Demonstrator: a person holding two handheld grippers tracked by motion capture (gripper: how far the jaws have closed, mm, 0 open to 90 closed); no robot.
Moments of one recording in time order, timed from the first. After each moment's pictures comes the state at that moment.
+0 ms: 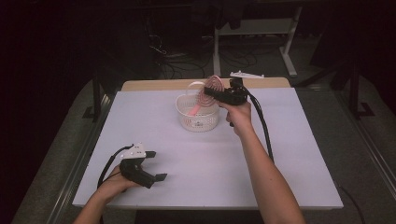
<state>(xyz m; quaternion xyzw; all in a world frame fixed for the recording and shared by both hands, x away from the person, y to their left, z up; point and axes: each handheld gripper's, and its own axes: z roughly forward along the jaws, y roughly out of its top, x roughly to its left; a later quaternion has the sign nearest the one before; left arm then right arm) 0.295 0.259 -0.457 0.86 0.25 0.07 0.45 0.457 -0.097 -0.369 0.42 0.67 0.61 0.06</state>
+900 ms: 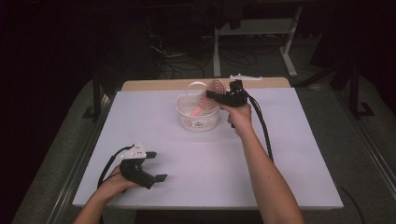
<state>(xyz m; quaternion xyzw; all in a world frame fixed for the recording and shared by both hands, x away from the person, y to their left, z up) 0.294 0.258 -0.458 0.86 0.25 0.06 0.44 0.469 -0.102 -0.387 0.44 0.68 0.58 0.07</state>
